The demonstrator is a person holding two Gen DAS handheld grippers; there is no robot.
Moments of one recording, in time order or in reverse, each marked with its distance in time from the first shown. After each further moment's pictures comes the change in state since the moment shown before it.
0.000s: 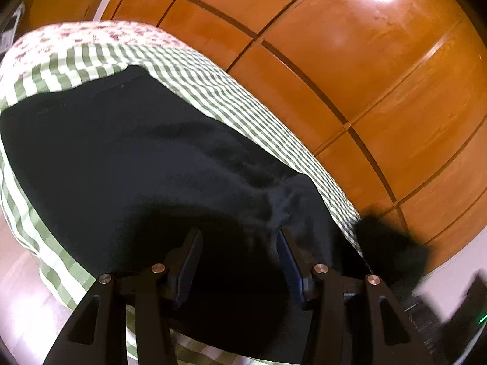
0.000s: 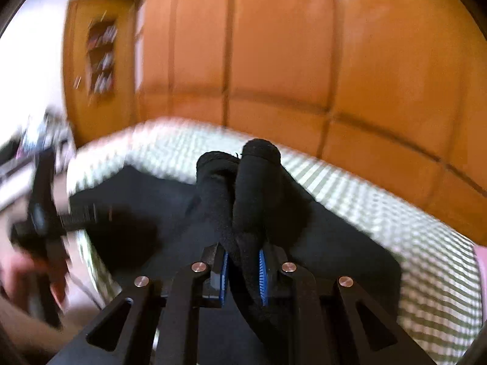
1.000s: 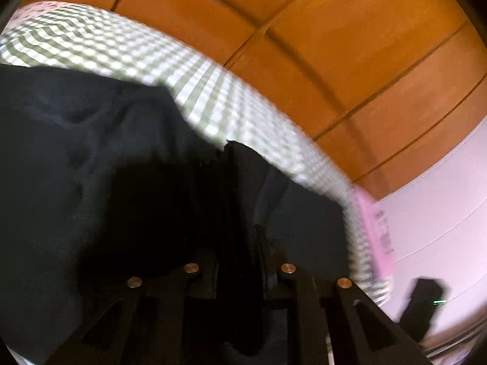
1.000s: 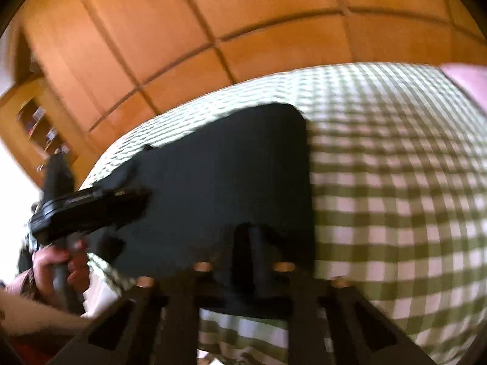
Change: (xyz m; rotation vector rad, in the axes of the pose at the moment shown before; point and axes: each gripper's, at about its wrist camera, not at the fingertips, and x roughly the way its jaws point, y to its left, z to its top) left arm 0.076 -0.128 -0.032 0.217 0.317 -0.271; right arm -0.061 -0.141 -0.116 0.711 0.021 0.015
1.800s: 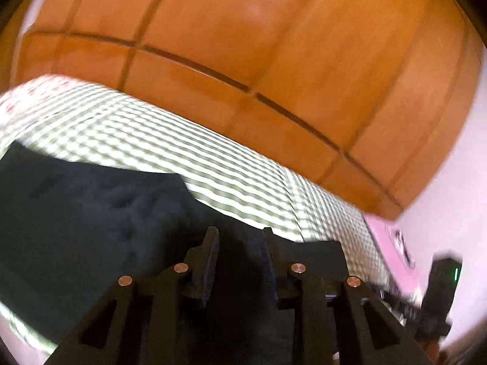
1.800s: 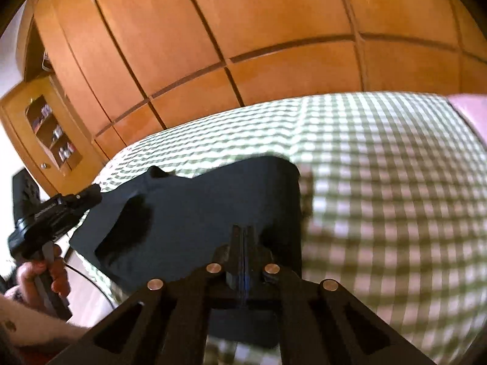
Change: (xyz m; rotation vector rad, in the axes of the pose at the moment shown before) left arm -0.033 -0.045 0.005 0.203 -0.195 0.170; right arm -0.018 0.016 0.037 -0.148 -0.043 -0.011
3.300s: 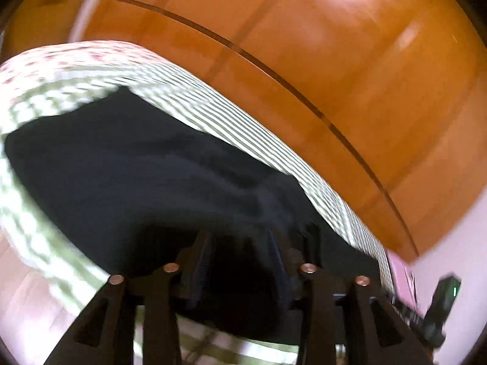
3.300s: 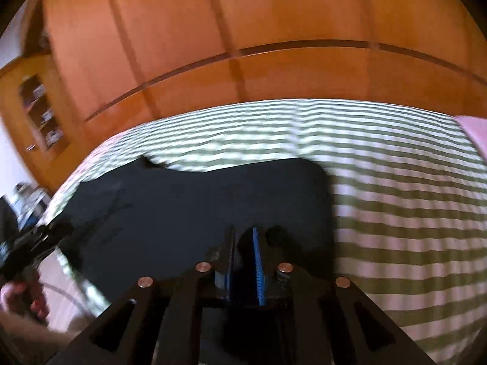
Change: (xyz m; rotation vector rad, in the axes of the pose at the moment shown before) left arm -0.101 0.153 -0.060 -0.329 -0.150 0.150; right arm 0.024 0.053 -0.022 -0.096 0.003 -0.010
